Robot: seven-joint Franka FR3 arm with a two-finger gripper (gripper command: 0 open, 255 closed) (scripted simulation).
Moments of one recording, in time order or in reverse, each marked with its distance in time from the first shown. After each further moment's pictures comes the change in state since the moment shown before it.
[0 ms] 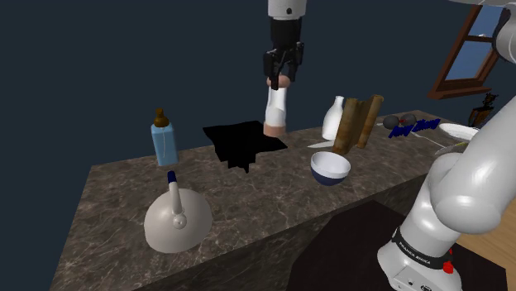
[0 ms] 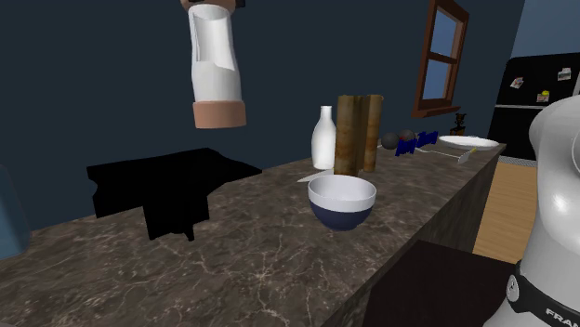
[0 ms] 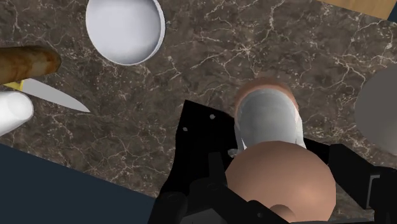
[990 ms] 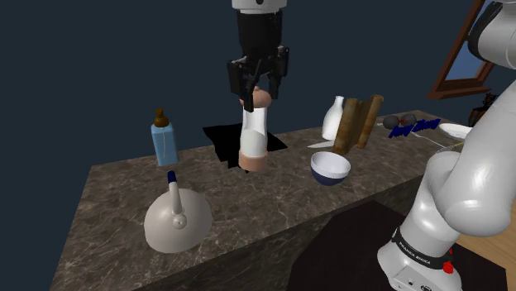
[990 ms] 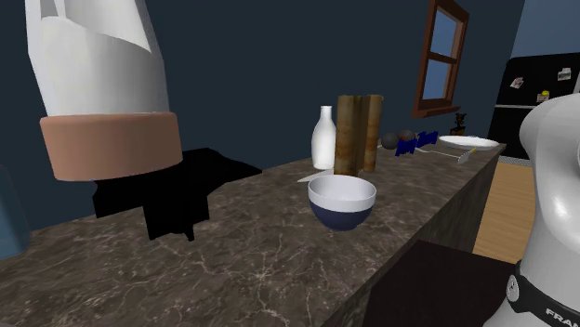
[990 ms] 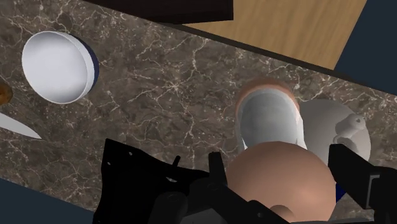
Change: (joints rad) arm 0.147 0.083 0.229 0.112 0.028 -0.085 0.371
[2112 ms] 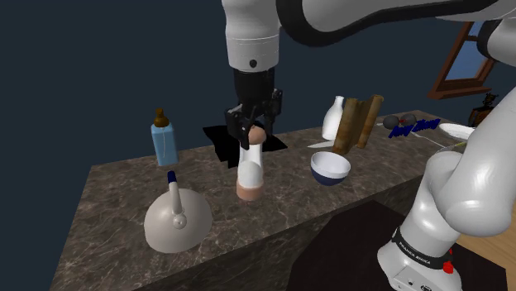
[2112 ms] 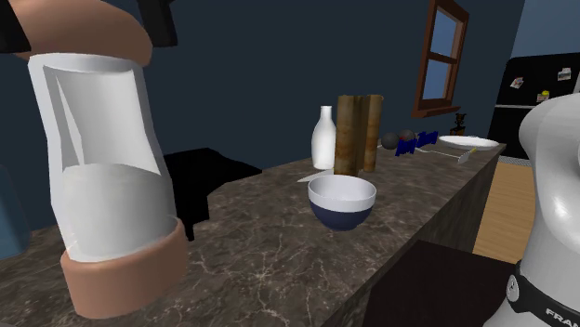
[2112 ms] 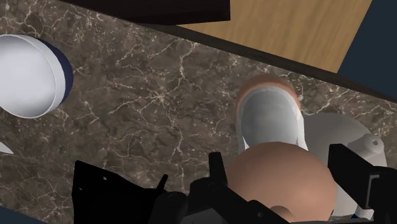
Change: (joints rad) arm 0.010 -0.038 0.006 -0.254 0.019 0.215 0.037
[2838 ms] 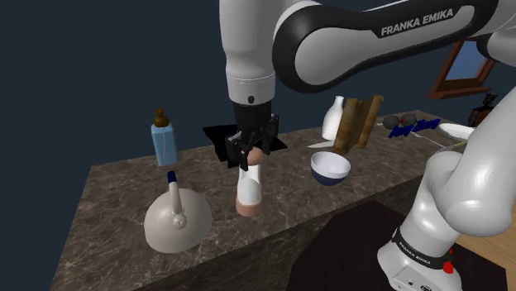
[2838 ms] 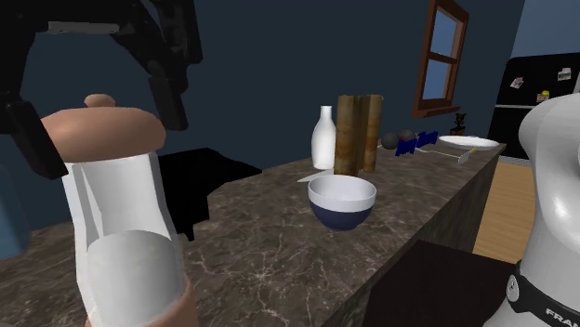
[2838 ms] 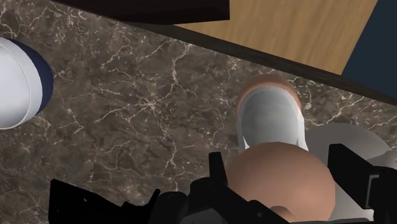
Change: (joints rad) arm 0.002 0.001 0.002 -0.146 -0.001 0.146 0.018
